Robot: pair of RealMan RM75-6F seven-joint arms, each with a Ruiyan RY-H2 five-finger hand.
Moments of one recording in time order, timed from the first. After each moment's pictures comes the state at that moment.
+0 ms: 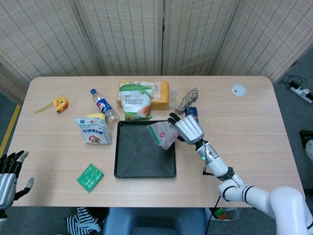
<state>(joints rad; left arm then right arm) -0.03 -1.16 -0.03 -1.56 1.51 1.54 0.05 0.80 -1.75 0.20 -0.98 -1.50 1.06 -0.12</state>
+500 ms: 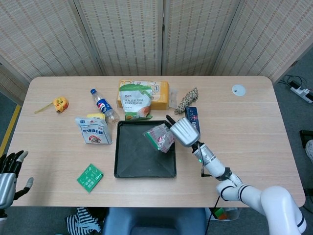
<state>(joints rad) -0.04 -1.16 -0.03 -1.55 1.51 1.53 0.05 0.83 -1.81 0.14 -0.86 -1.57 1.12 -0.26</state>
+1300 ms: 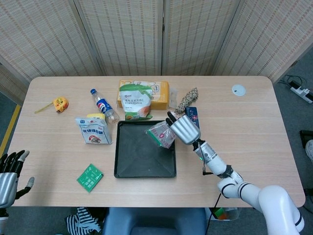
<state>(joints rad) -0.04 -1.17 -0.03 -1.54 1.51 1.53 0.07 0.84 -1.81 0.13 -0.80 -1.59 1.18 -0.37</state>
